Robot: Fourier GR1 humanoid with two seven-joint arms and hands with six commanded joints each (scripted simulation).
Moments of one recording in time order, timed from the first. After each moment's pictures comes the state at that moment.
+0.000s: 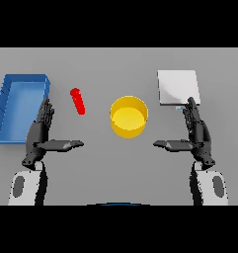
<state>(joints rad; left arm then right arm) 0.00 0.00 0.00 -1.57 0.00 0.00 0.00 0.00 0.00 0.00 -1.57 0.00 0.00 0.00</state>
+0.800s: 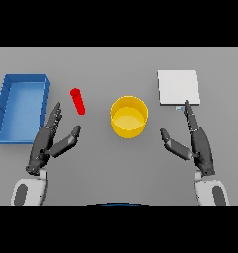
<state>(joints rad) 0.08 0.05 -0.14 -1.73 -0.16 -0.01 0.11 0.10 -0.07 0.12 -1.70 0.24 -0.04 -0.10</state>
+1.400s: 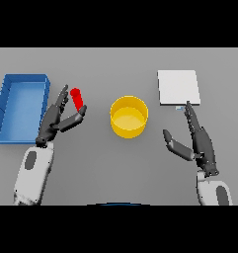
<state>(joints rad) -0.26 0.06 -0.03 -1.27 -0.15 -0.02 0.00 0.10 -0.09 0.10 -1.70 0.18 0.01 -0.11</state>
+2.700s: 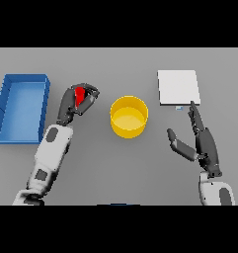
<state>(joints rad) -0.60 -0.01 0.08 -0.76 -0.19 0.16 -0.27 0.11 -0.09 0.09 -1.73 0.16 0.01 -0.09</state>
